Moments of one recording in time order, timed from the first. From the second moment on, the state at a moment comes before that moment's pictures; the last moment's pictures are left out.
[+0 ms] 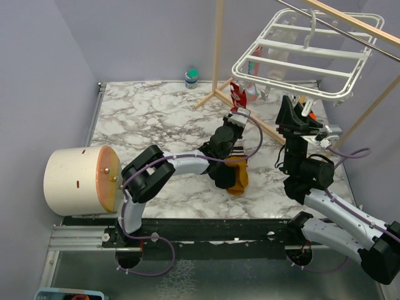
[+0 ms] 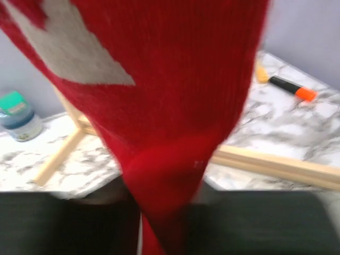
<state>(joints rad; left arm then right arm) -0.94 1.97 1.21 0.85 -0.49 0.12 0.66 0.89 0.58 1.20 0.49 -0.16</state>
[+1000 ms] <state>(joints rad) -1.04 1.89 1.02 0.94 -0.55 0.18 0.66 0.89 0.46 0.93 0.35 0.08</state>
